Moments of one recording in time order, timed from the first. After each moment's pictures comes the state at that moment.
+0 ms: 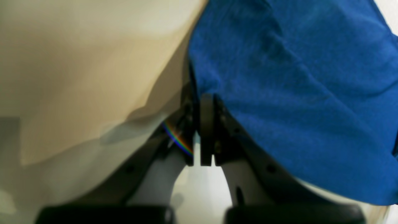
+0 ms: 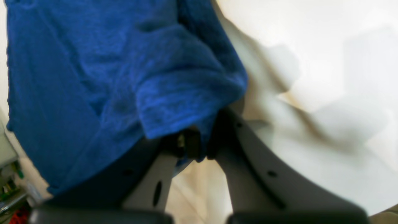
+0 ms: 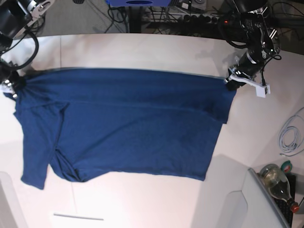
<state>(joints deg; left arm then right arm) 10.9 -6.2 -33.9 73.3 -31.6 -25.3 38.2 1.4 8.4 54.3 65.8 28.9 13.4 -60.5</state>
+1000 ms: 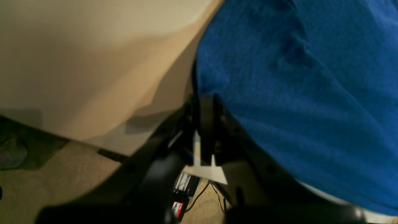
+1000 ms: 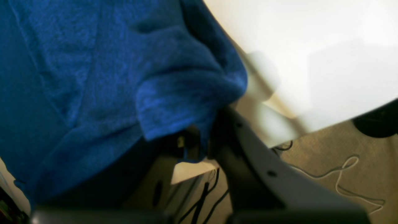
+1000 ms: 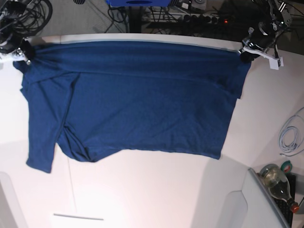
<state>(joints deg) 21.9 -7.3 -40.7 77.7 -31.8 -28.3 38.3 -11.5 1.9 54.2 75.8 28.9 19.7 -60.0</state>
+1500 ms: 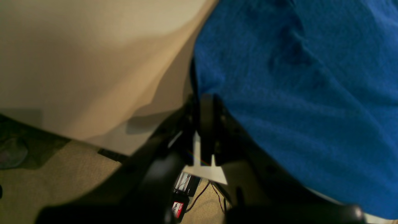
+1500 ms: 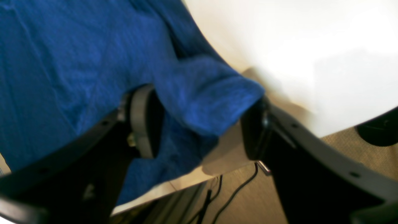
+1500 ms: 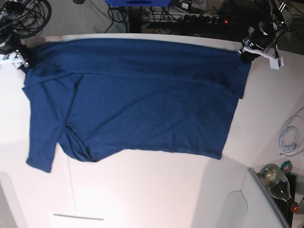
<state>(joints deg) 22.3 -7.3 -40.9 77.7 -31.8 -28.1 38.1 -11.3 1.6 55.1 76.4 29.7 19.7 -59.1</state>
